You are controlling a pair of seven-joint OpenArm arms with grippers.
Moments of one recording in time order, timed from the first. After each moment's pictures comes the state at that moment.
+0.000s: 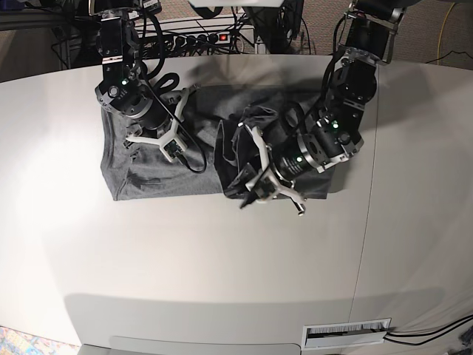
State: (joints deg) left arm -3.8 -6.2 16.5 96.9 -6.2 -39.5 22.4; right arm -12.5 12.4 0.4 103.1 3.9 34.8 -45.6
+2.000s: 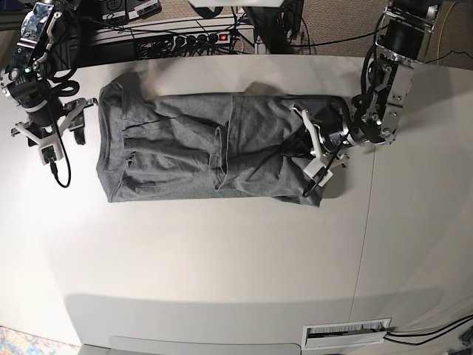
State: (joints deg) left arm -0.8 -19.0 16.2 80.3 -32.2 -34.6 33.1; right arm -17.7 23.2 32.5 112.6 21.9 34.6 -56.0
